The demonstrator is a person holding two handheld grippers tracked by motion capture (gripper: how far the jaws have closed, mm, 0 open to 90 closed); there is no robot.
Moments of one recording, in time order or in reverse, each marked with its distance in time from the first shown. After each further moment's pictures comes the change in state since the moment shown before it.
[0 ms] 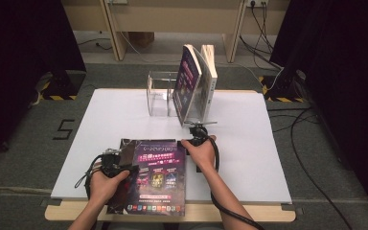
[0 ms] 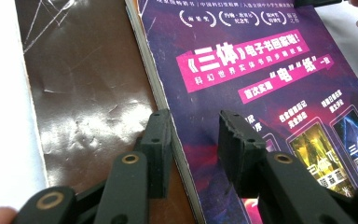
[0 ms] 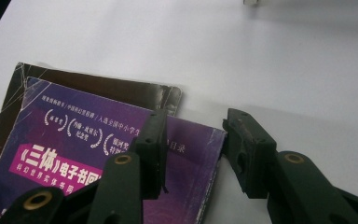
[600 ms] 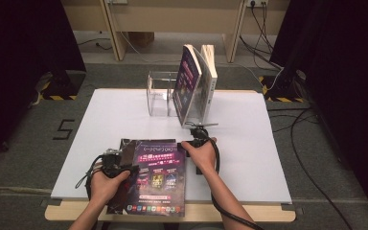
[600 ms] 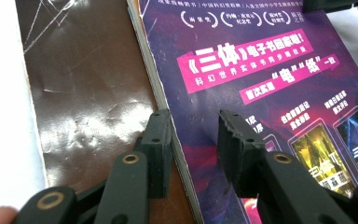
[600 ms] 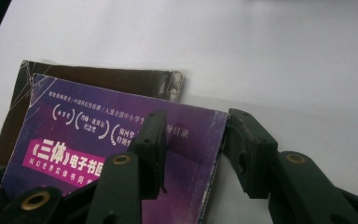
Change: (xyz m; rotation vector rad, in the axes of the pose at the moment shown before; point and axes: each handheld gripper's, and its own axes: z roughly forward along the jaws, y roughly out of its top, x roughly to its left) left arm -0.003 0.000 0.000 0.001 0.020 0.007; right arm 0.003 -0.006 -0.005 0.021 -0.002 0.044
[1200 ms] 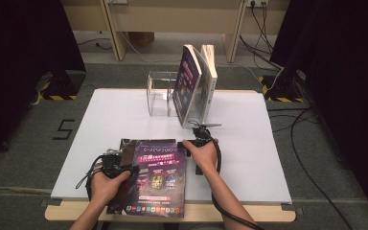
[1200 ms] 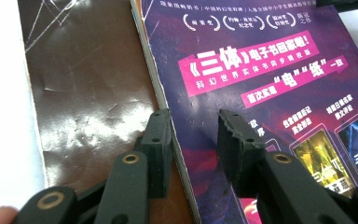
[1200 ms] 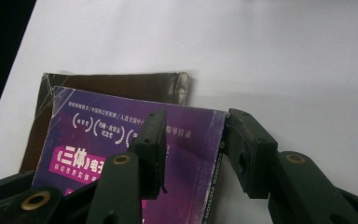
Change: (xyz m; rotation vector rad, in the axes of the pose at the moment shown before) left arm -0.001 -0.001 0.000 -0.007 0.005 -0.004; right arm -0.002 -0.001 -0.007 -0.001 0.049 0.086
